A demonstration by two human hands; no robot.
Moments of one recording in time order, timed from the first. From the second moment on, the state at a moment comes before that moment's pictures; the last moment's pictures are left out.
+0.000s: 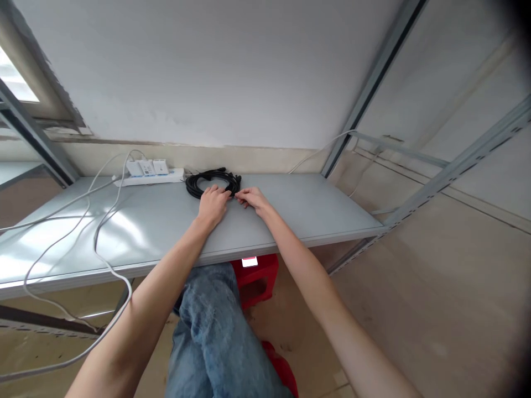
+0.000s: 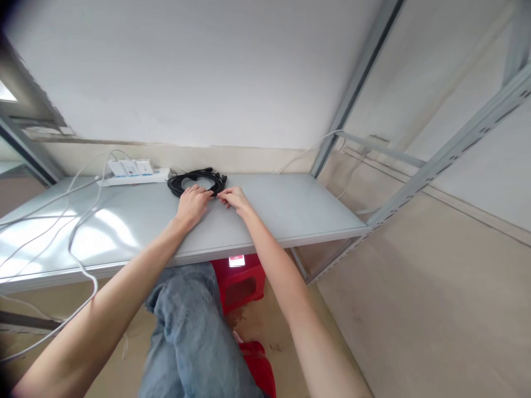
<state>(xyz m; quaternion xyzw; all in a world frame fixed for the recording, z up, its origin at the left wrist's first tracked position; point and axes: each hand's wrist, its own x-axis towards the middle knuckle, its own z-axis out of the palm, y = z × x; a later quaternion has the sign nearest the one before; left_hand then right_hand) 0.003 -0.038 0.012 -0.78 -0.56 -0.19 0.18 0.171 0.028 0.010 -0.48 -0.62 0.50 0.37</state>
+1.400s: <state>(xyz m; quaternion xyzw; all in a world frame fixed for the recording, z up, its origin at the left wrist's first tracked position) 0.005 -0.045 0.014 -0.76 -0.61 -0.19 0.13 0.178 0.027 -0.004 -0.37 -0.74 0.42 0.37</state>
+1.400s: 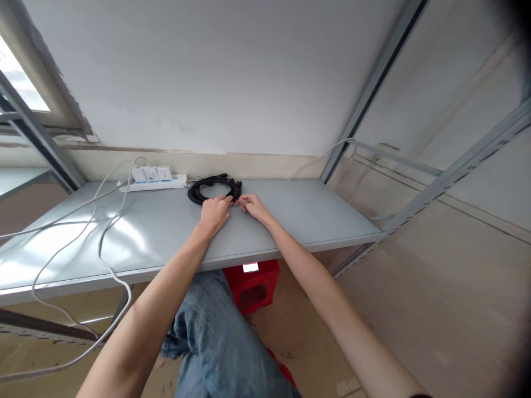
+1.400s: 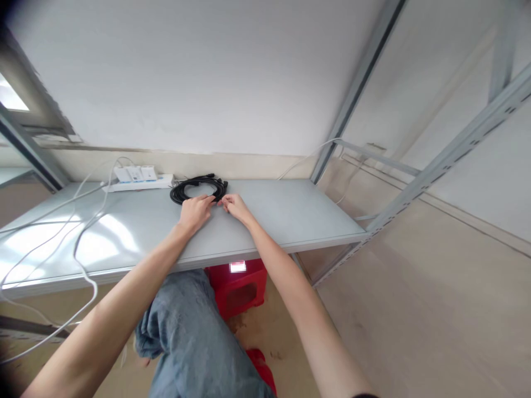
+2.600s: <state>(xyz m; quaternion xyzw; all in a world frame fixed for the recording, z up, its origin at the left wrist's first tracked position) 0.007 -0.044 0.012 -0.78 -0.58 -0.20 0.11 0.197 0.033 0.040 -0.41 -0.52 0.72 0.19</state>
